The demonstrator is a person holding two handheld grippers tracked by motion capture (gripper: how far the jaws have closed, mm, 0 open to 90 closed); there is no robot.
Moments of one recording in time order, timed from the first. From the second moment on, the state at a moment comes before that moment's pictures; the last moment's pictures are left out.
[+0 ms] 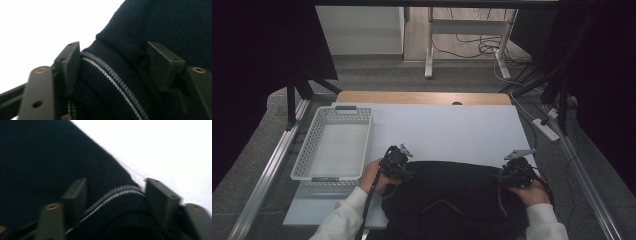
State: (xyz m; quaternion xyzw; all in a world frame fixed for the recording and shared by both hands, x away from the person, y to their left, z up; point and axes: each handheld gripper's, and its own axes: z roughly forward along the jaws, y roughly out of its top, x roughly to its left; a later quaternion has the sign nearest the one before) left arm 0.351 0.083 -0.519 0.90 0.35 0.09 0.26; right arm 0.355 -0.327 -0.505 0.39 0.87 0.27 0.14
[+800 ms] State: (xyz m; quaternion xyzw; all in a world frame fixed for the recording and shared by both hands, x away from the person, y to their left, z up) left arm 0.347 0.092 -0.492 0.86 0.36 0.13 0.33; right arm 0.345 -0.326 -0.480 0.38 0.83 0.34 0.22
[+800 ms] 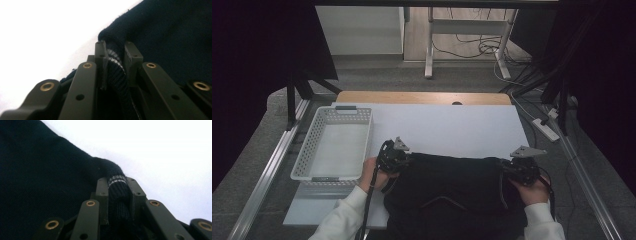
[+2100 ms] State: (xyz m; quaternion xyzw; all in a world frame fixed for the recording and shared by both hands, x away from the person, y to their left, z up) left arm 0.395 0.102 -0.460 0.83 0.39 0.16 0.36; right arm 0.400 -0.312 -0.443 0.38 0.80 0.37 0.28
